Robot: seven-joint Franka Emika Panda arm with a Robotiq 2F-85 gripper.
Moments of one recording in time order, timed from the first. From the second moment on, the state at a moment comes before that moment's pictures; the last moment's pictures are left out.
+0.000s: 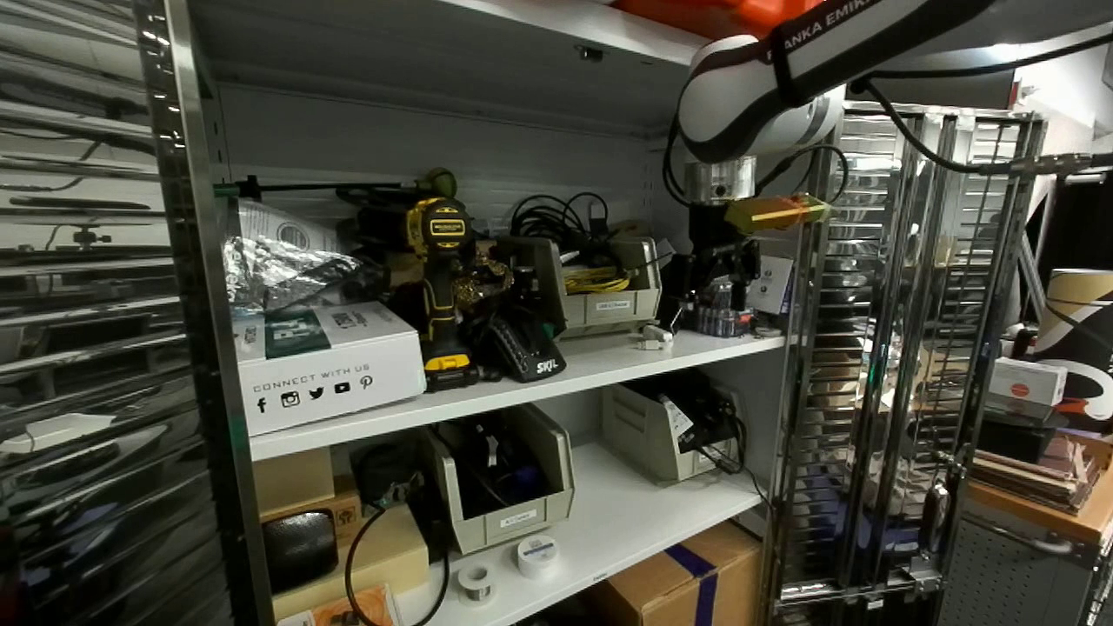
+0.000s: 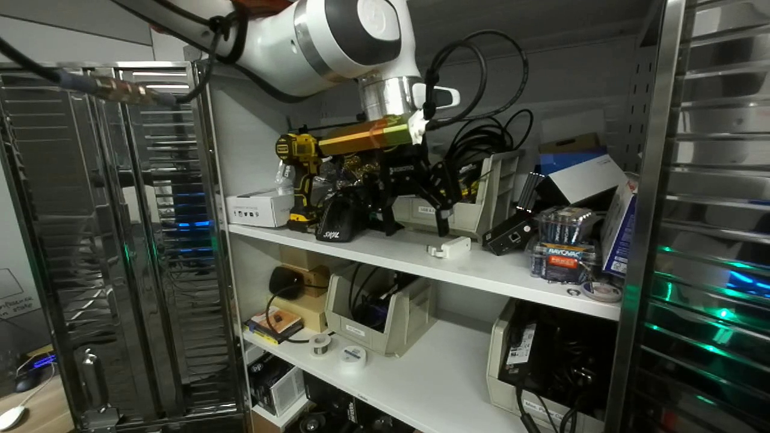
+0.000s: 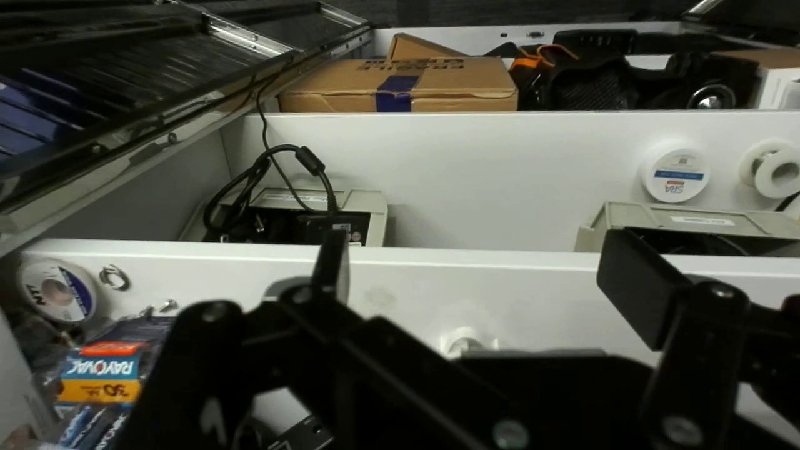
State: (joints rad) arm -0.01 0.15 -0.02 -1.65 -0.18 1.89 -0.01
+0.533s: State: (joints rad) arm -0.08 0.26 -0.04 -1.55 -0.01 1.93 -0.01
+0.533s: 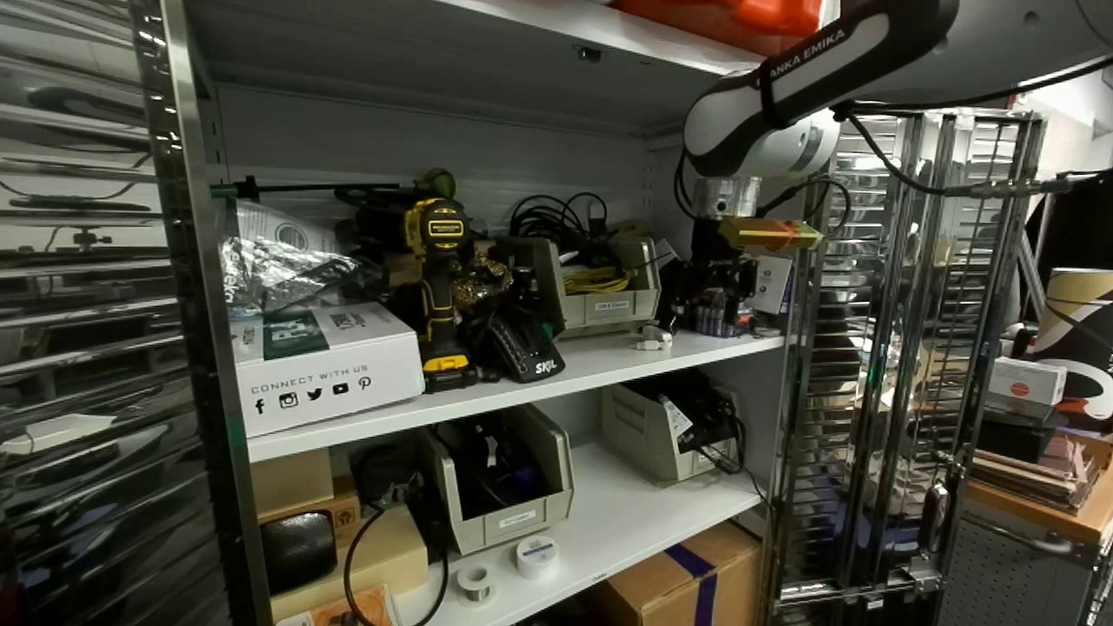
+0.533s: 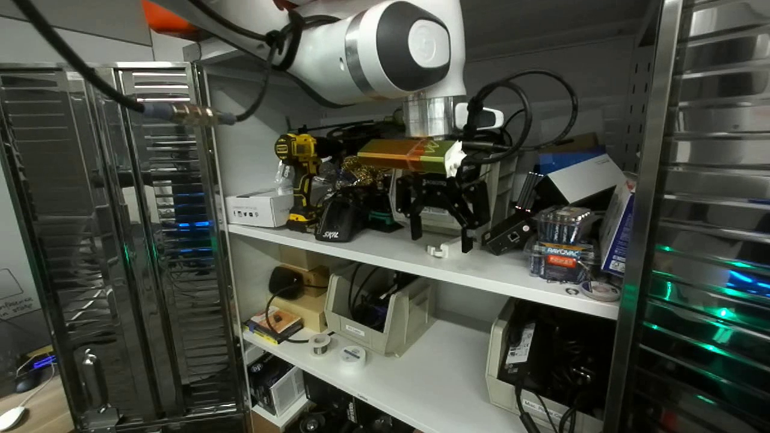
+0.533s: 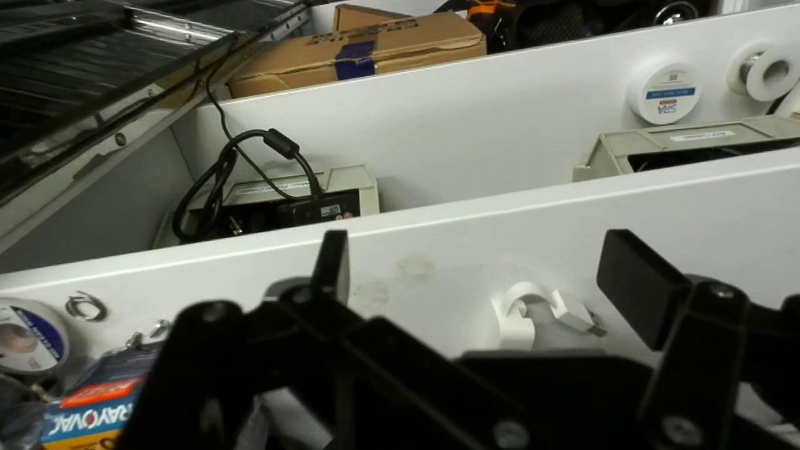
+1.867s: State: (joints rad) arm -0.07 0.53 -0.03 -1.21 0.01 1.94 -0.01
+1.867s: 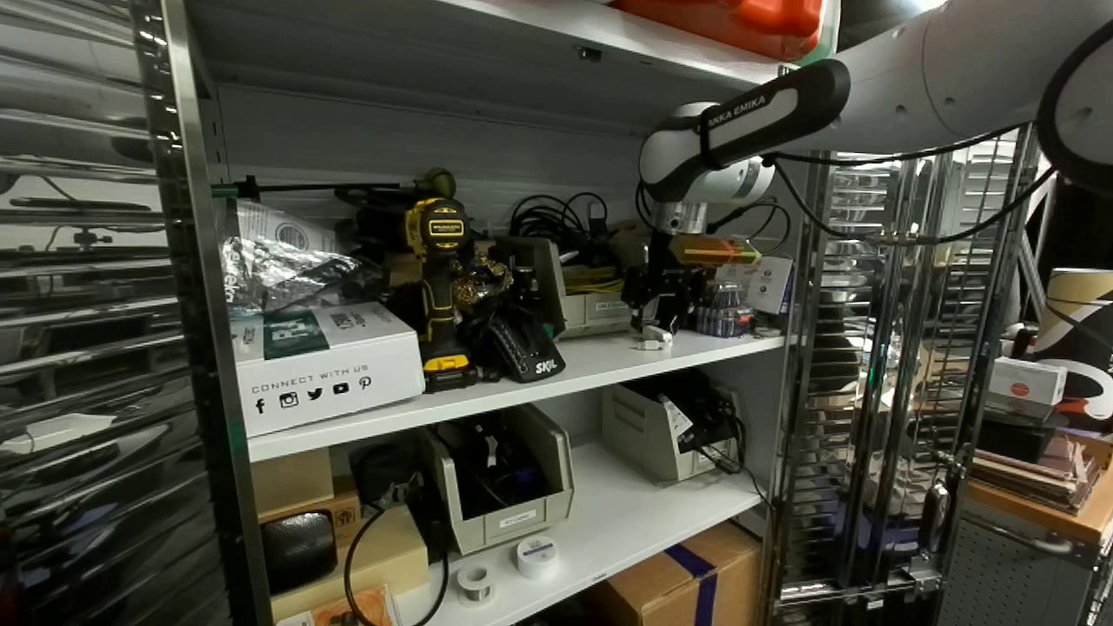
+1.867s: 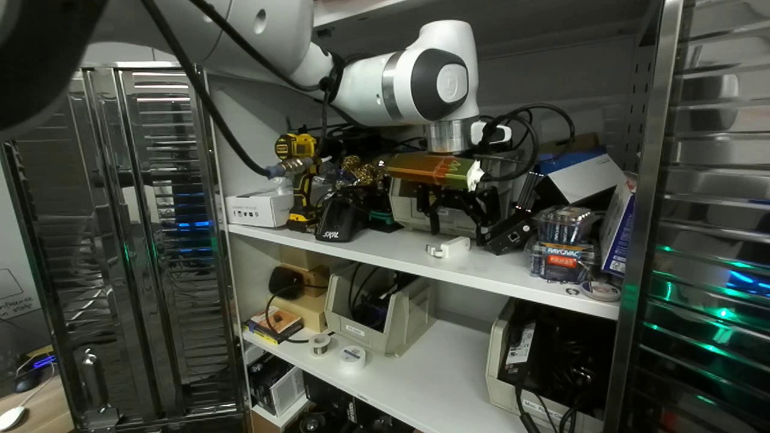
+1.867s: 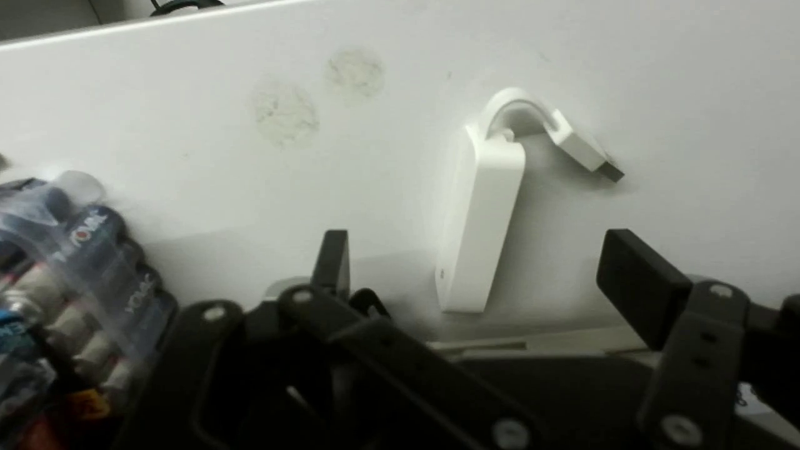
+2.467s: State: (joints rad) arm -0.07 0.56 -0.03 -1.17 0.01 1.90 0.00
